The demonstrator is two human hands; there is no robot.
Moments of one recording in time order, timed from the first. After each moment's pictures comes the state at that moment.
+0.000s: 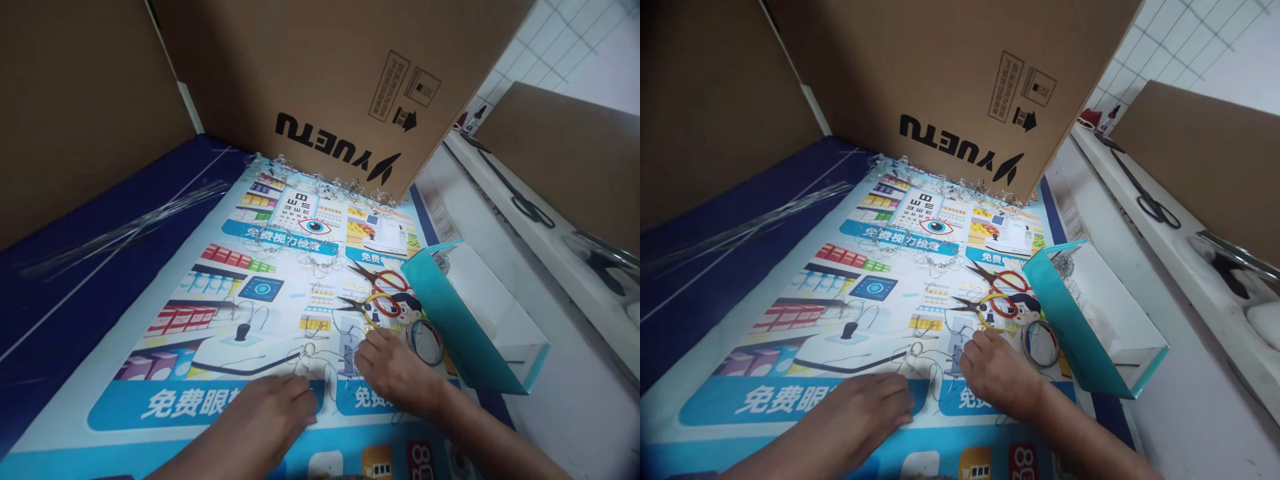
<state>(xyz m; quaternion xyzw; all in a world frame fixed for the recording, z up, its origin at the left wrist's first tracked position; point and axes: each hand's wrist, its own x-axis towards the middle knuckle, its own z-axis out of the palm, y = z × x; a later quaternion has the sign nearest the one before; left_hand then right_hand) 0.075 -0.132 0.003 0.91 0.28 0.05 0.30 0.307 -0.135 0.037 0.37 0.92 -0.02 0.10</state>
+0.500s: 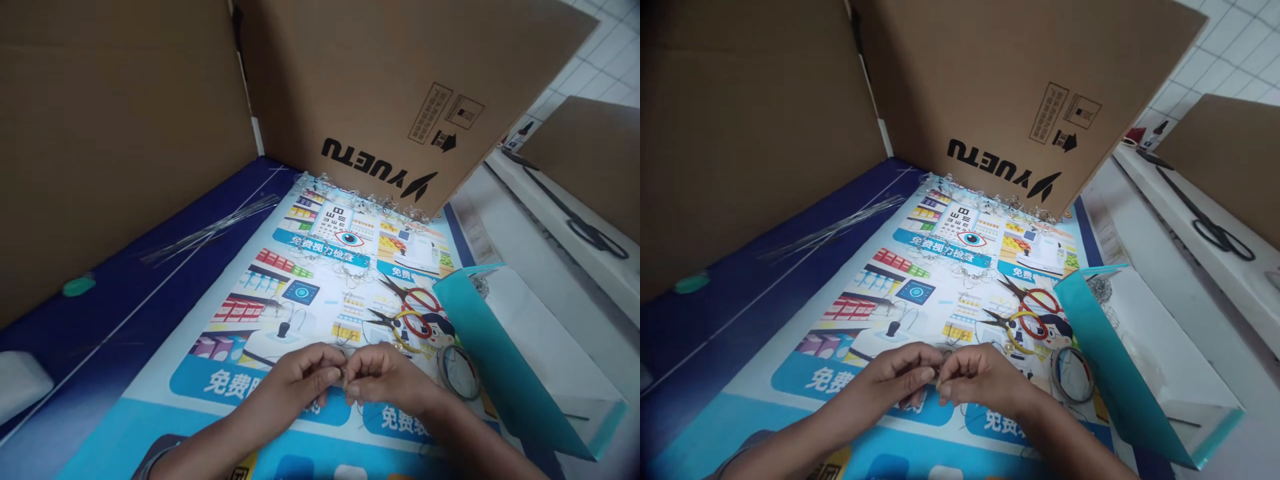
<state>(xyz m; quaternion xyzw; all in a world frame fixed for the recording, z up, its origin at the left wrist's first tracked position) 0.065 -0.116 0.014 0.51 0.37 0.27 0.73 0.259 -0.109 0.024 0.40 0.48 -0.76 -0.19</state>
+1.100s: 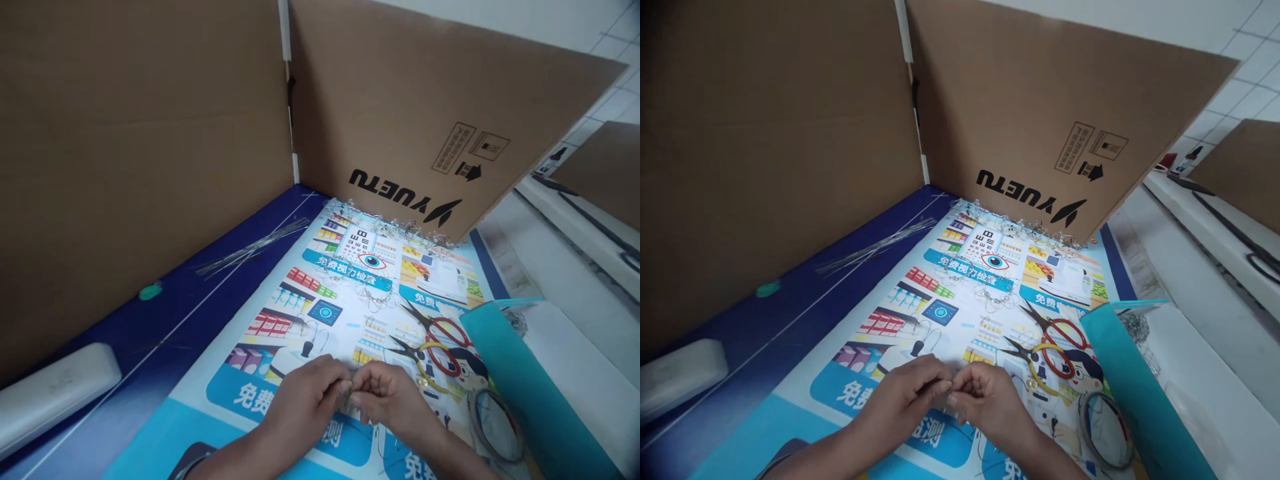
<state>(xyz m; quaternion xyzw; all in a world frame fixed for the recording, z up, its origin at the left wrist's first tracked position) 0.059 -0.112 0.005 0.71 0.50 0.29 0.41 0.232 -0.102 0.007 0.47 0.51 -0.68 -0.25</state>
